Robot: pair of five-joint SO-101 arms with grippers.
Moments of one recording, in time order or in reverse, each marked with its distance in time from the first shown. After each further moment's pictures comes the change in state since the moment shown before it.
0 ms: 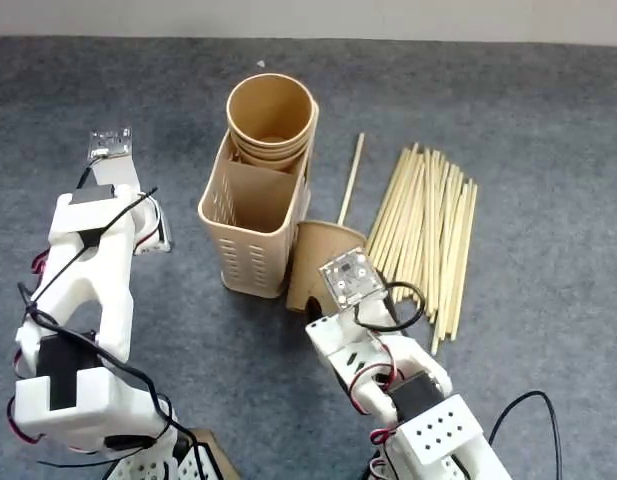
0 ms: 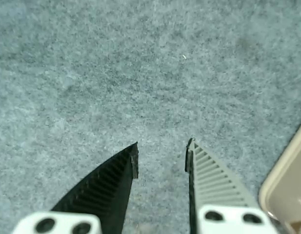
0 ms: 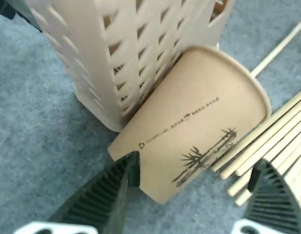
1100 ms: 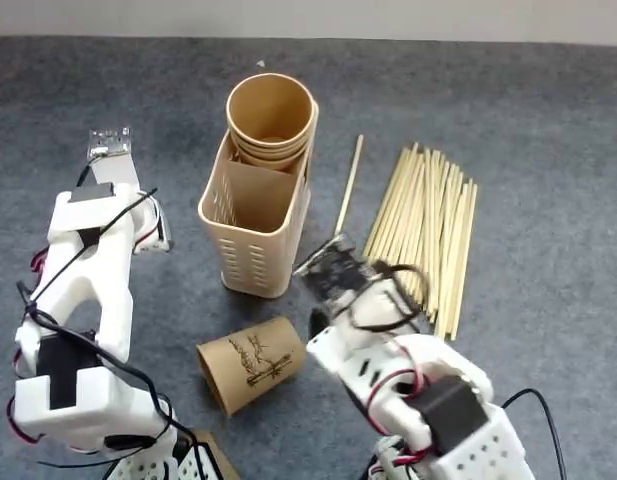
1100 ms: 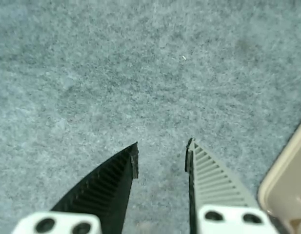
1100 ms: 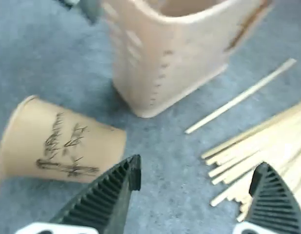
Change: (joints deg) left arm 0.0 0.0 -2.2 2.9 -1.9; right arm -6.3 -2.1 -32.9 36.1 5.0
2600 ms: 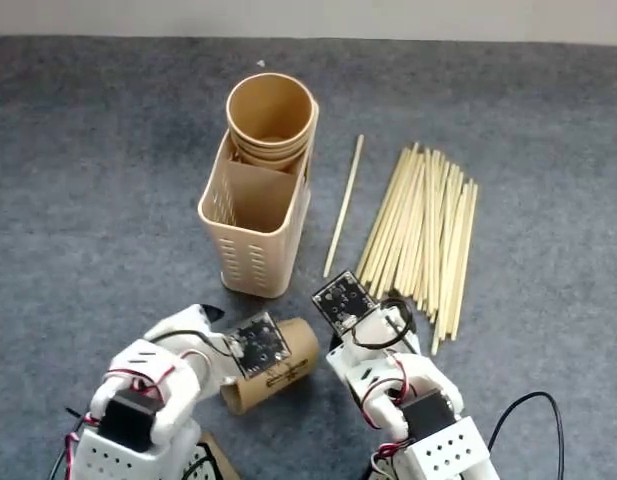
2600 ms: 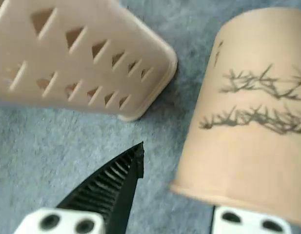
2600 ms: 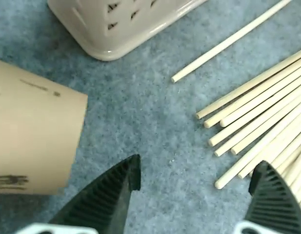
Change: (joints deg) left arm 33.0 -104.6 62.9 15.8 -44.7; right arm 10.3 -18.1 40.4 -20.8 5.8
